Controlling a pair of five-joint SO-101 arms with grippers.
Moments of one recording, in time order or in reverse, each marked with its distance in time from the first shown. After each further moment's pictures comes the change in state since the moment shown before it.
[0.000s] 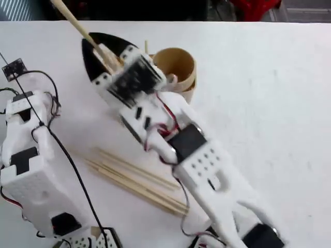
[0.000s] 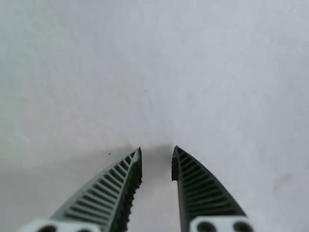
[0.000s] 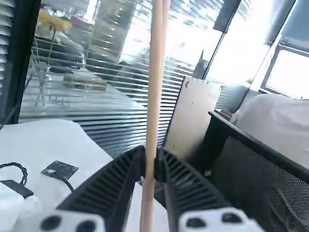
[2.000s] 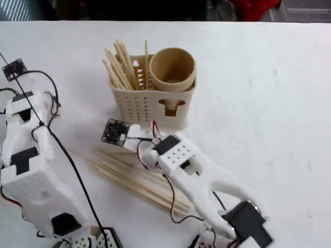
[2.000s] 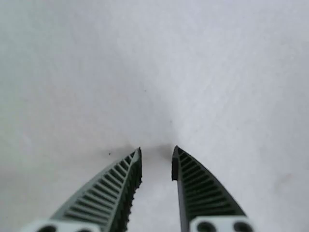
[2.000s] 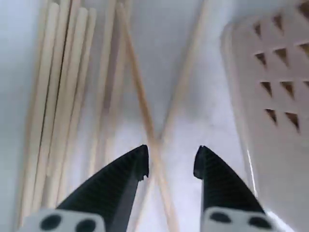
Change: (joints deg) left arm 0.0 0.0 0.0 0.0 0.0; right arm 2.2 13.0 32.4 29.2 17.1
